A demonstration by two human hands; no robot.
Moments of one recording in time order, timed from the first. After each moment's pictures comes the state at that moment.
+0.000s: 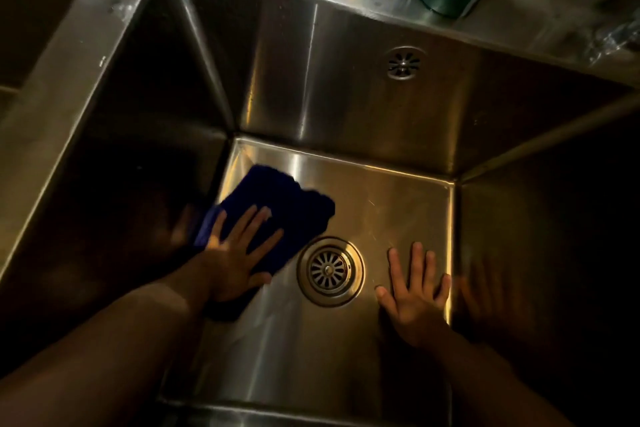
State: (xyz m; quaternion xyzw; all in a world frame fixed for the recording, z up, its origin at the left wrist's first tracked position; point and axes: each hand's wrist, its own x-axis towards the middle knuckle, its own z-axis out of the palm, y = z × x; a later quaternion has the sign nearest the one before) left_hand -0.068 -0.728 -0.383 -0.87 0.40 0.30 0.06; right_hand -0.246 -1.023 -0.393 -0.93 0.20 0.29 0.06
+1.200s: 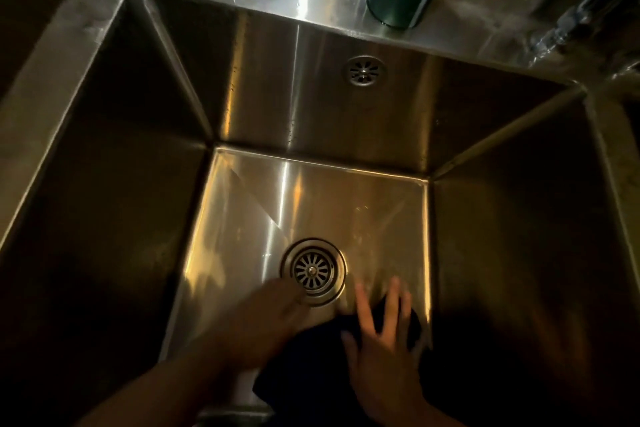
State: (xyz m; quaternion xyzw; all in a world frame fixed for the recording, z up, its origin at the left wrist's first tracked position) left_hand -0.153 -0.770 -0.361 -0.79 0.59 0.05 -0.13; right_hand -0.276 -0.934 -0.311 -0.94 0.28 0.20 0.09
